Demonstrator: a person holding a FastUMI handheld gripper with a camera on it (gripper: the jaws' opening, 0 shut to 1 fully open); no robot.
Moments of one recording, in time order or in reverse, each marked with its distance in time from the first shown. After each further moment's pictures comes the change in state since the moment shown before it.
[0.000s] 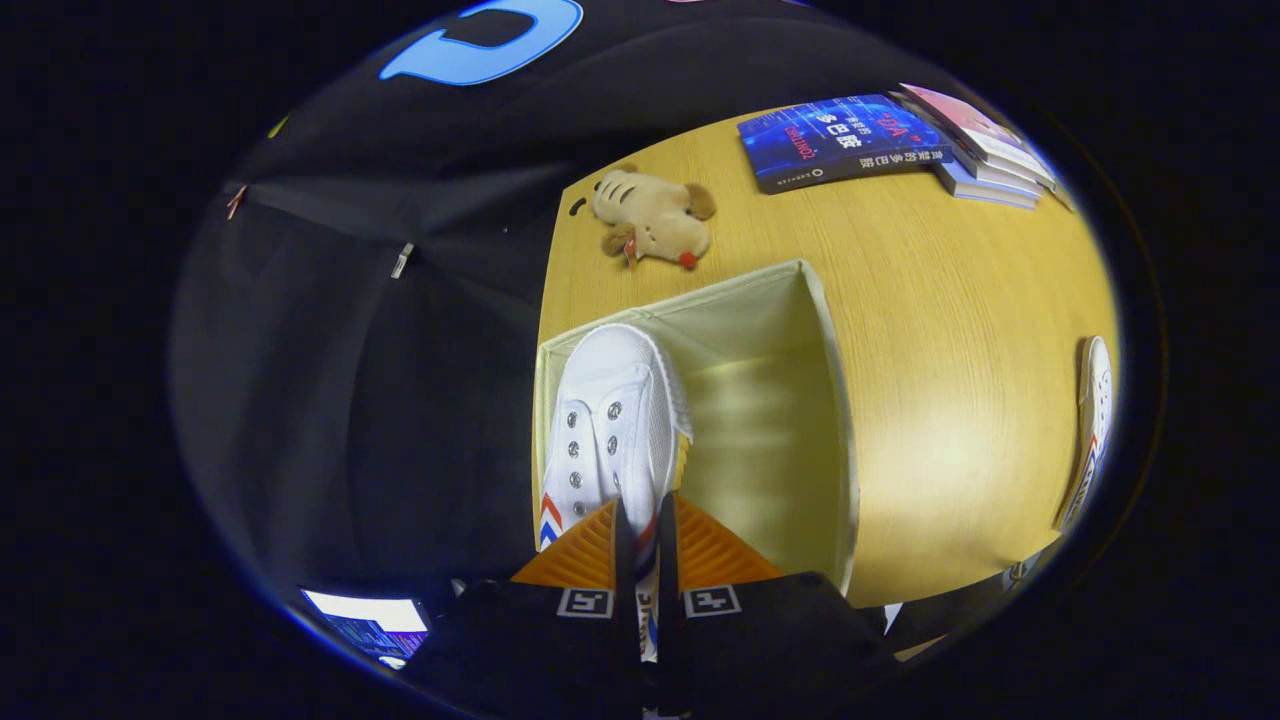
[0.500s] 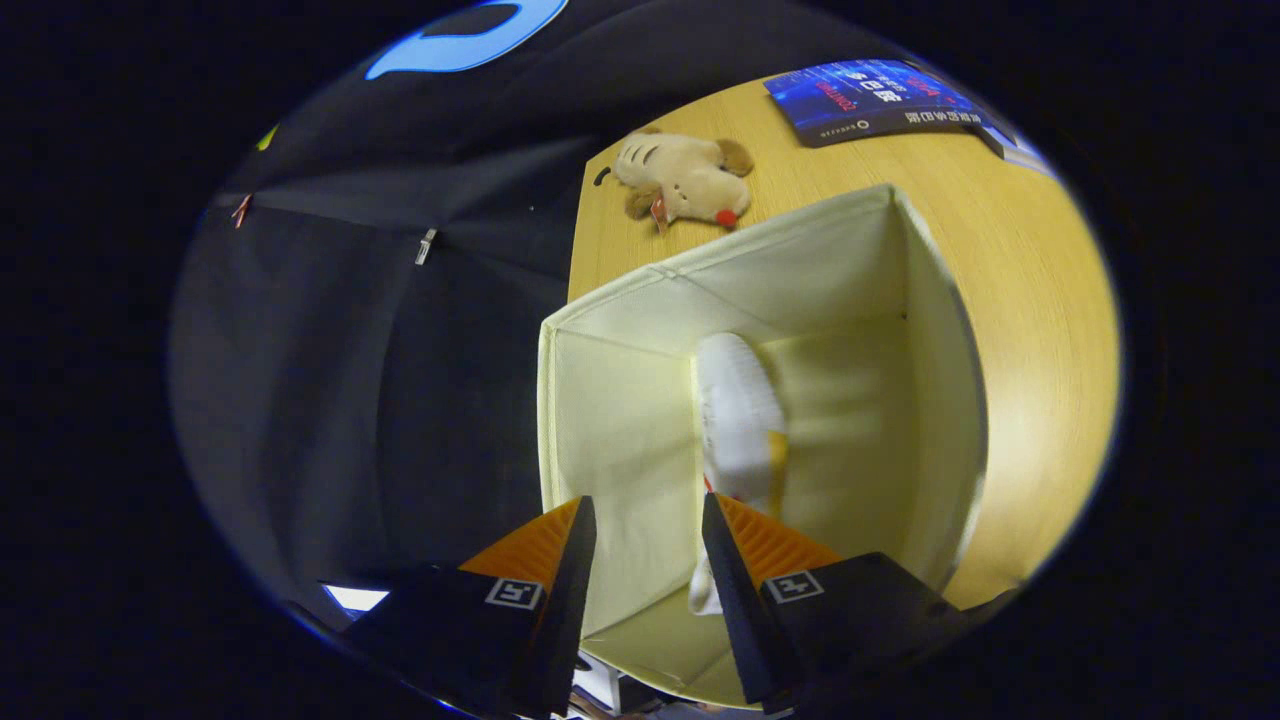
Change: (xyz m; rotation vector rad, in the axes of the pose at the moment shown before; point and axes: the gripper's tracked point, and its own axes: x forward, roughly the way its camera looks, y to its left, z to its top) arm 0.038 0.008 -0.007 0.000 0.043 0.131
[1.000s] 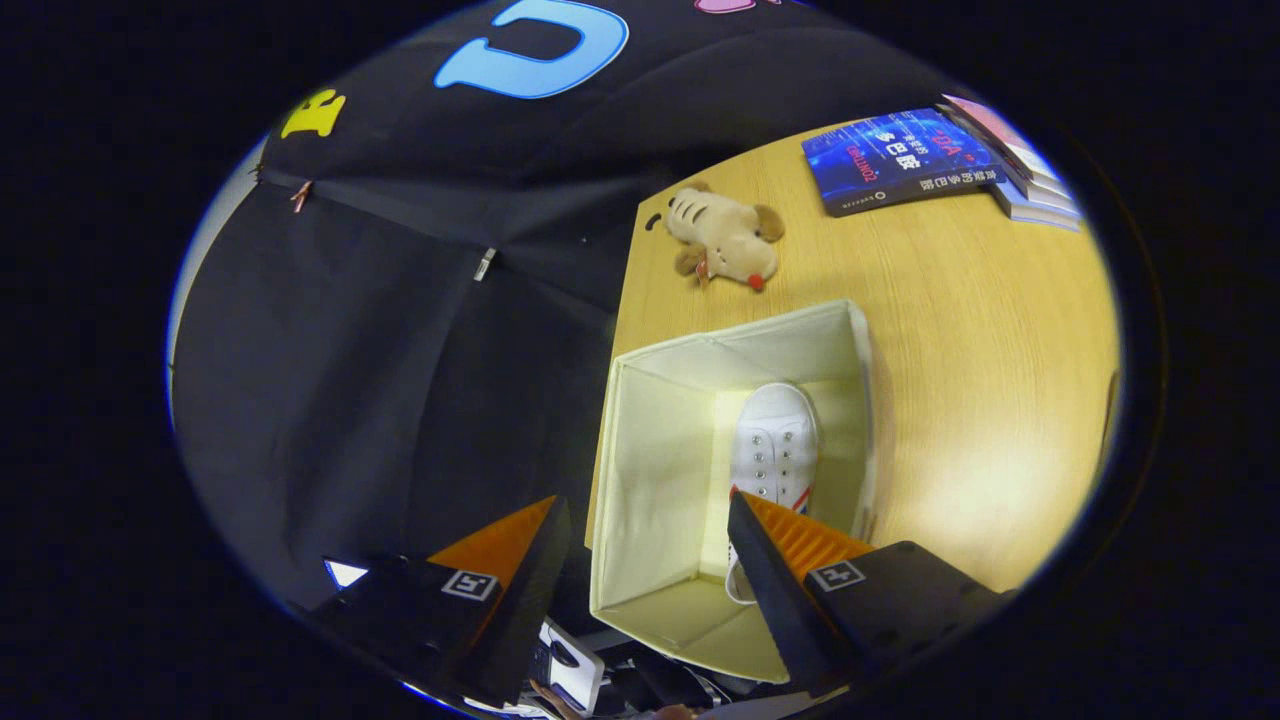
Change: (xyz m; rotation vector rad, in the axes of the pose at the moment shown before) arm -0.087 0.017 0.019 -0.077 -0.094 0.104
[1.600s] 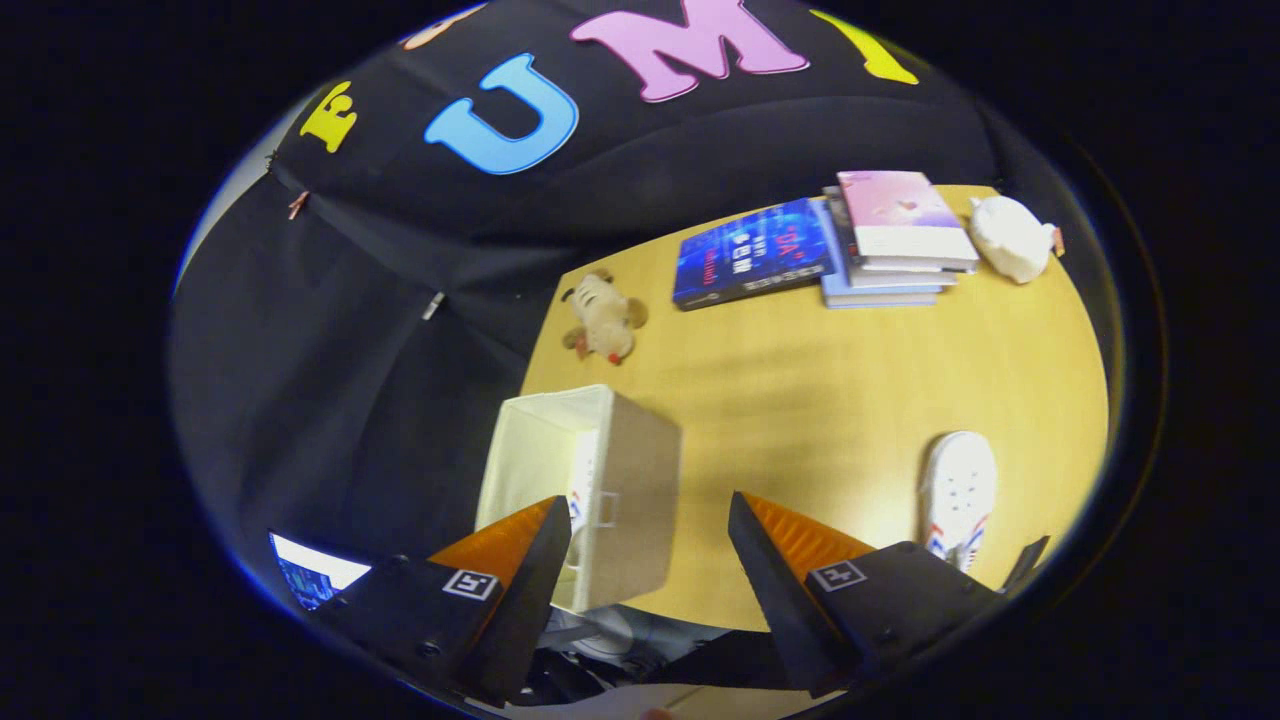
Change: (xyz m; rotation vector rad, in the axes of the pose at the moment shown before) arm -0.181 -0.142 0.039 -0.105 -0.167 -0.268
